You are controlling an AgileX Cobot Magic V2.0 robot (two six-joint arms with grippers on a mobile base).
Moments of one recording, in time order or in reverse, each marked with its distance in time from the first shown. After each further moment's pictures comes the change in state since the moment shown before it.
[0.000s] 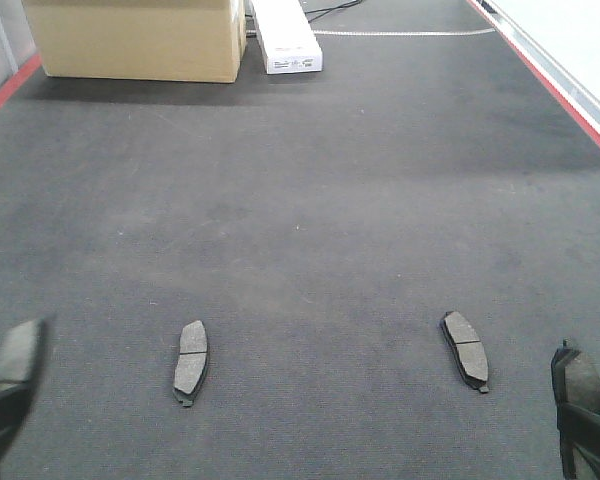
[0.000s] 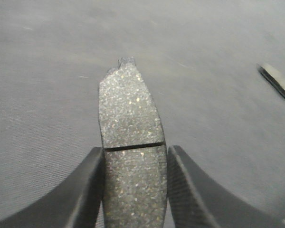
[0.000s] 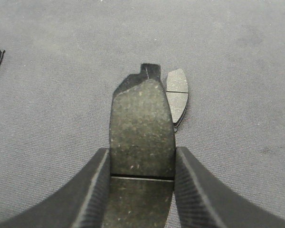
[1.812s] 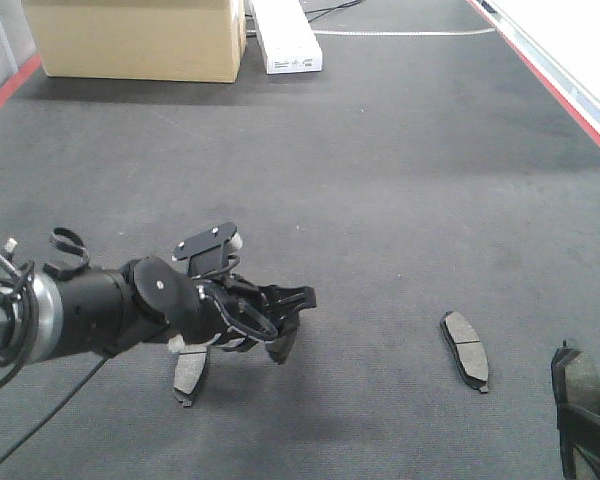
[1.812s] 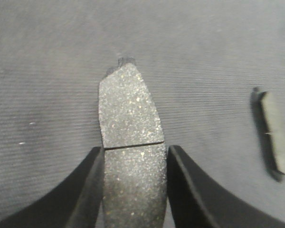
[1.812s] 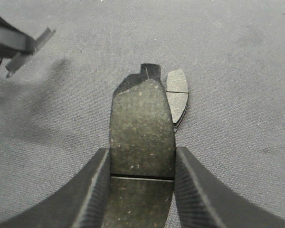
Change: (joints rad) left arm -0.306 1.234 -0.574 -0.585 -0.377 0.063; right arm 0.000 0.000 0.000 0.000 0.000 0.000
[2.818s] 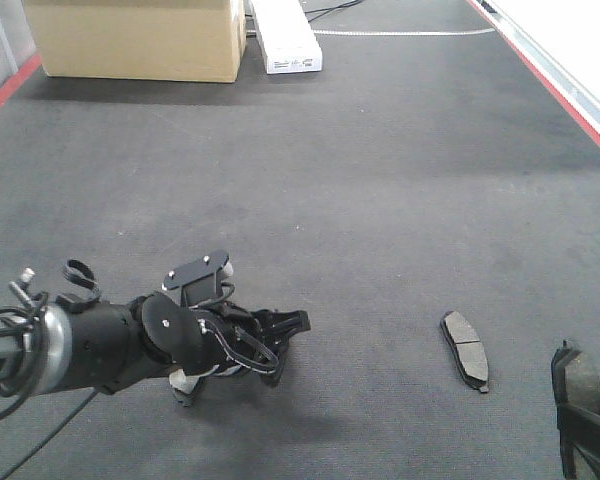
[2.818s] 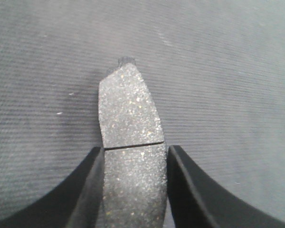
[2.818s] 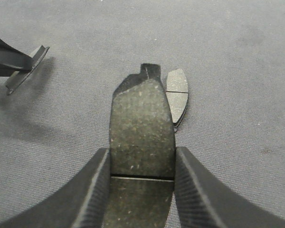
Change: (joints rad) left arm -0.045 0.014 0.087 -0.007 -0.121 -0.071; right arm 0.000 0.000 0.000 0.000 0.000 0.000
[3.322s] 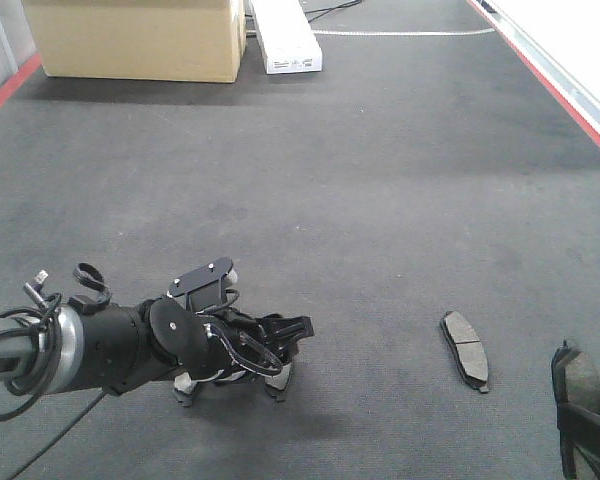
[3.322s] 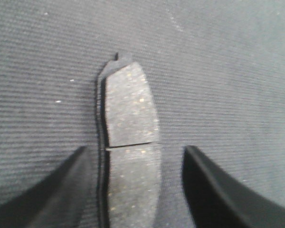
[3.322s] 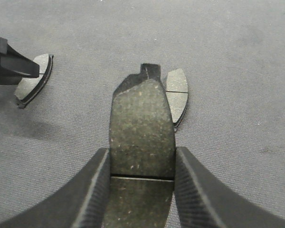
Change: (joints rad) left arm -0.001 0.026 -0.010 -0.002 0.015 -0.017; right arm 0.000 0.000 0.000 0.000 0.000 0.000
